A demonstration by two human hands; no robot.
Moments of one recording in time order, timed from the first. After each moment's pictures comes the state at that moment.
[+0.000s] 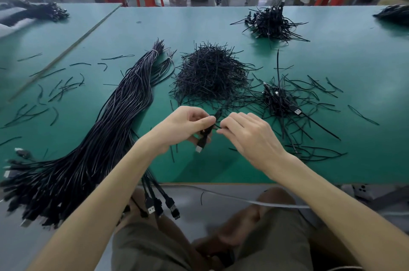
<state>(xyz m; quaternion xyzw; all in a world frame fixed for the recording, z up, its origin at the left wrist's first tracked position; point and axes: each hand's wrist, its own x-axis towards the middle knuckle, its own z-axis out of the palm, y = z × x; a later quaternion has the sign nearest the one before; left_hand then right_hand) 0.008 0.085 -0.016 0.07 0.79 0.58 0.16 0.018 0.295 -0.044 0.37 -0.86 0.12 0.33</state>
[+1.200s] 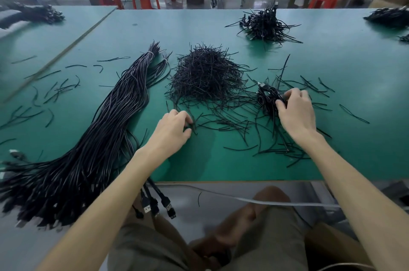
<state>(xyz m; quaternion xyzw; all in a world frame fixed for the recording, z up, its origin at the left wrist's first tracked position) -0.004 0.076 -0.055 0.06 0.97 0.22 0.00 -0.055 0.389 -0.049 -0.10 -0.95 0.24 0.16</state>
